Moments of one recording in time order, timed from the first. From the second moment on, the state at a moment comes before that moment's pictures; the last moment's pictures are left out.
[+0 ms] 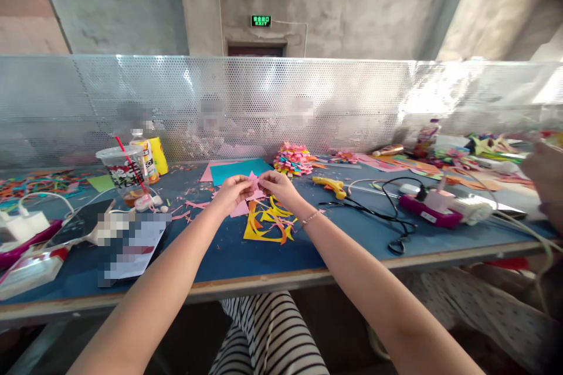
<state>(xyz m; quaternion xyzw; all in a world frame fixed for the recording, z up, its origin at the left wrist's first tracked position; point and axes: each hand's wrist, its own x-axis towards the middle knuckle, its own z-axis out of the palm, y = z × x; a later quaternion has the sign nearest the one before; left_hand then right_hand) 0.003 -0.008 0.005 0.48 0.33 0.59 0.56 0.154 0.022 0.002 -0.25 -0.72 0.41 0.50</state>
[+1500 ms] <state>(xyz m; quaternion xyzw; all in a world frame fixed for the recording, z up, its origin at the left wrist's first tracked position) 0.007 -0.010 0.005 0.51 0.35 0.56 0.55 0.156 0.017 0.004 -0.24 -0.79 0.29 0.49</state>
